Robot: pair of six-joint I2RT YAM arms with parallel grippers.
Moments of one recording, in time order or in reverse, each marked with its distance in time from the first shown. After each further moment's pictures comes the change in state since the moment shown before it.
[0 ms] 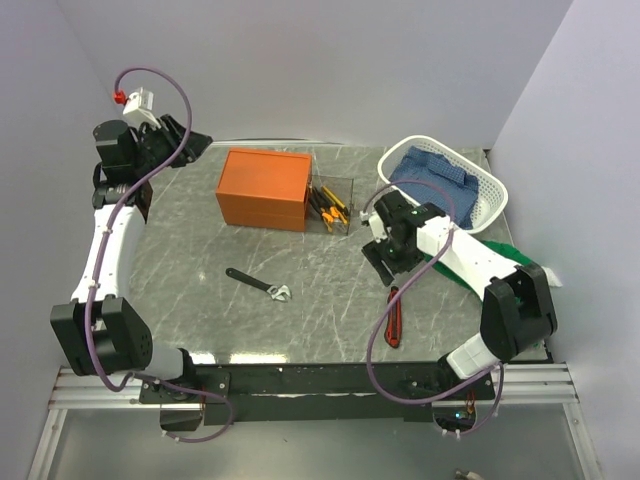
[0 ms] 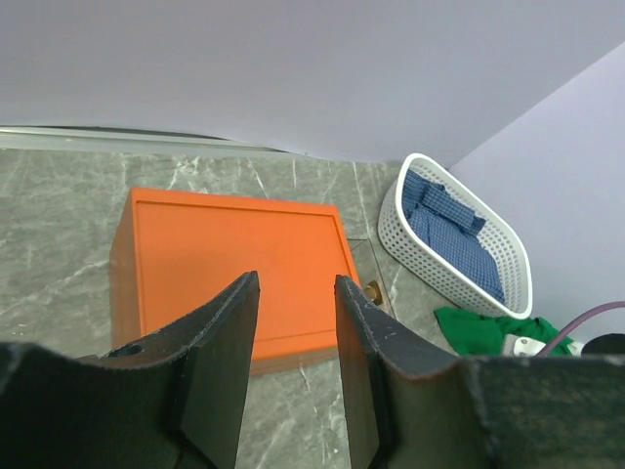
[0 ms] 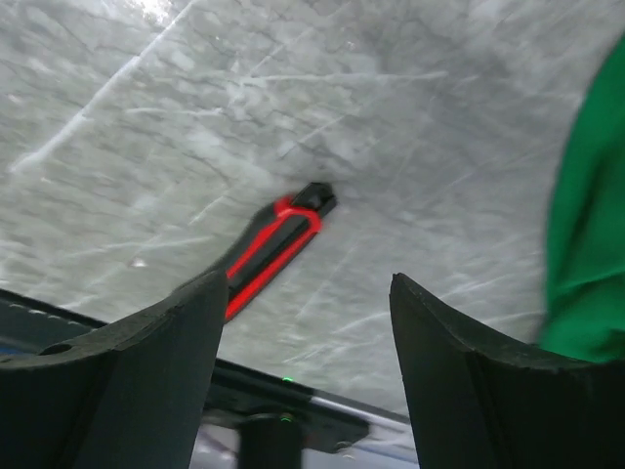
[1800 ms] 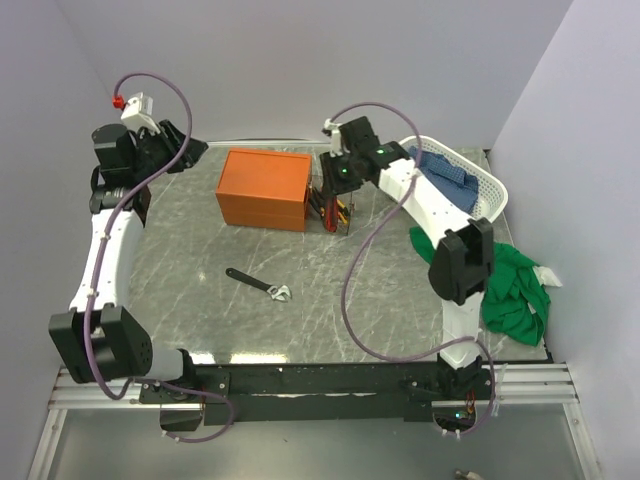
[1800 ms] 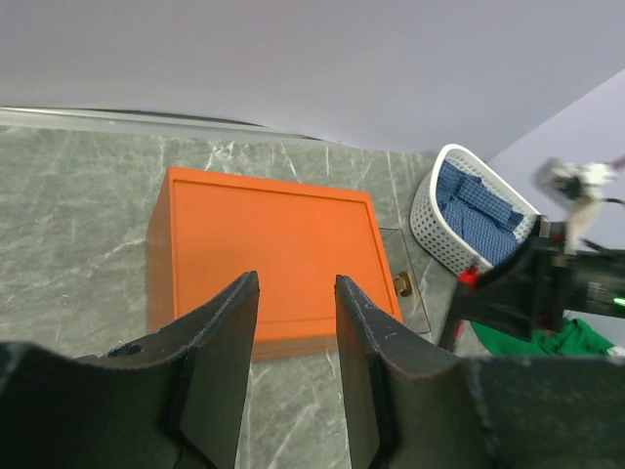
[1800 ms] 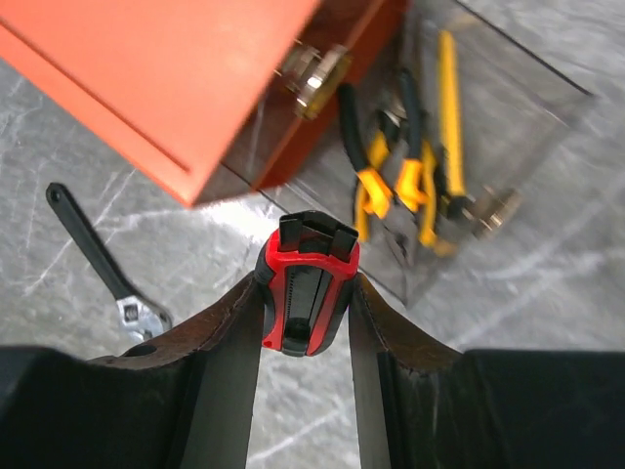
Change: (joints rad) left arm 0.003 -0.018 -0.005 -0.080 -0.066 0.067; right arm 0.017 0.447 0.771 0.177 -0.197 0.276
